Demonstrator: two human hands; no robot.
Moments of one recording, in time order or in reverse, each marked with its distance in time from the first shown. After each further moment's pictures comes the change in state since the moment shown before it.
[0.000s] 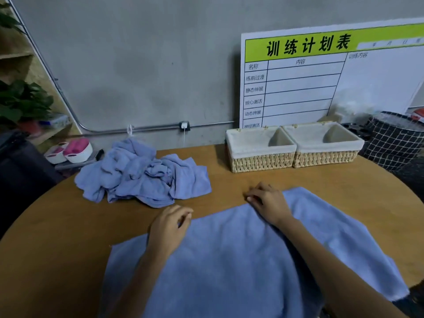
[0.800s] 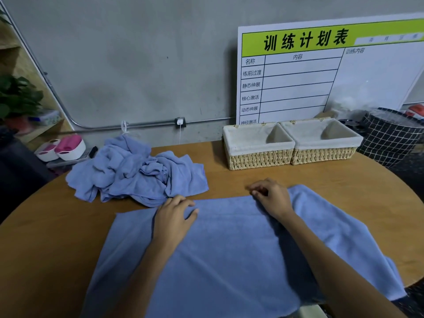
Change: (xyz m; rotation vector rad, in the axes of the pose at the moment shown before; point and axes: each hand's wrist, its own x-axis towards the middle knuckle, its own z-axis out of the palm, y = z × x) left_hand 0.023 0.005 0.019 0.212 -0.013 -0.013; right_hand 0.003 0.014 -0.001 0.222 0.145 0.146
